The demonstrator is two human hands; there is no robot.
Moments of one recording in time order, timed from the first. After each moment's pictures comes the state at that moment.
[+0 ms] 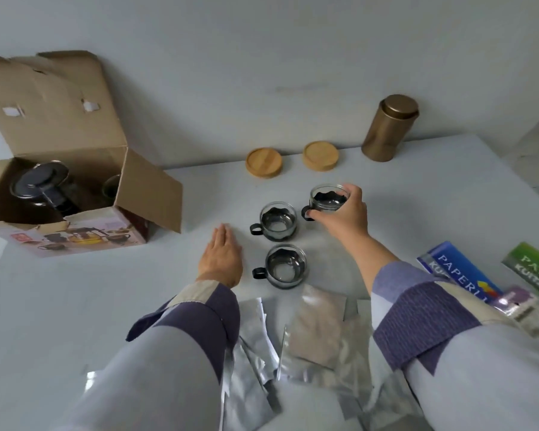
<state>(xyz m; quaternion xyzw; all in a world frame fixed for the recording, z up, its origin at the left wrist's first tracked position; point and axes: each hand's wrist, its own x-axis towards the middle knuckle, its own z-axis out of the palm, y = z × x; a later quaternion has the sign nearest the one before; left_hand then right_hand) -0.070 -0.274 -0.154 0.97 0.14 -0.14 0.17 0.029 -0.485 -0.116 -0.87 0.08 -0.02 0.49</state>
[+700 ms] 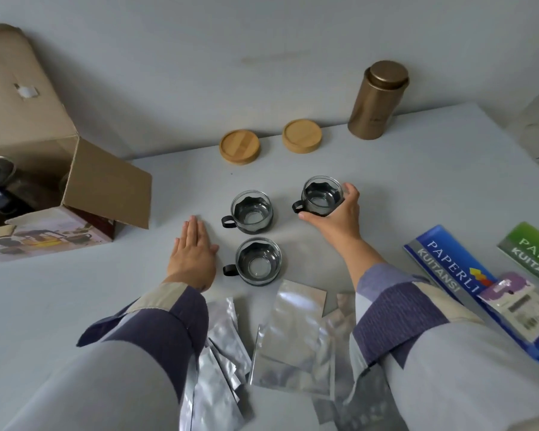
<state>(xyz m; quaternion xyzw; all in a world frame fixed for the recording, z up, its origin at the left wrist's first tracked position) -0.065 -0.275 -0.175 0.97 0.15 -0.16 0.09 0.039 -0.522 -0.170 -0.87 0.11 0.00 0.48</state>
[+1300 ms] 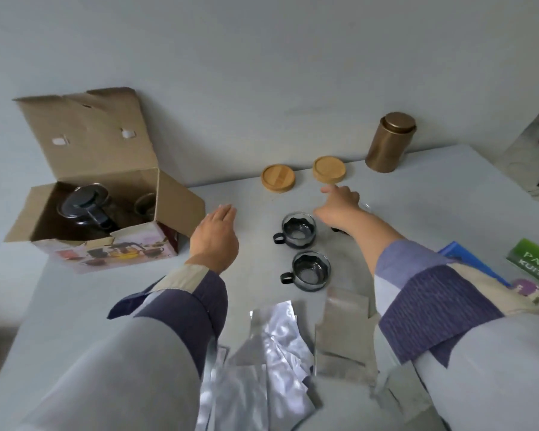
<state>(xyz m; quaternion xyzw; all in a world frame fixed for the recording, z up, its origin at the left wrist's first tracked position) -0.074 -0.215 -0.070 0.99 0.07 0.02 0.12 0.017 -0.426 -0.037 -0.97 0.02 0.13 0.21</state>
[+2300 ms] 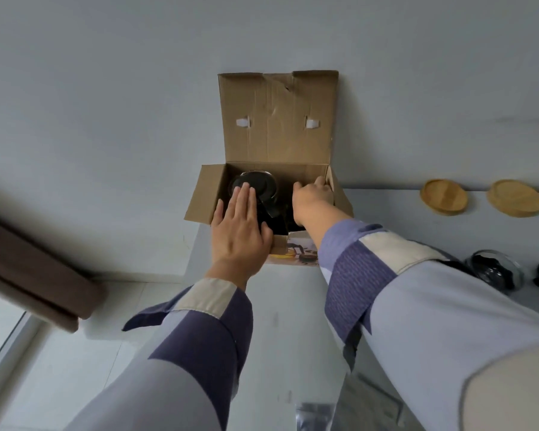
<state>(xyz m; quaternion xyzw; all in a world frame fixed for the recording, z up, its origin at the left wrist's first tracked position) -0.127 0.029 -0.085 0.98 0.20 0.09 0.01 0.006 -0.053 -0.063 -0.95 -0.25 0.13 -0.10</state>
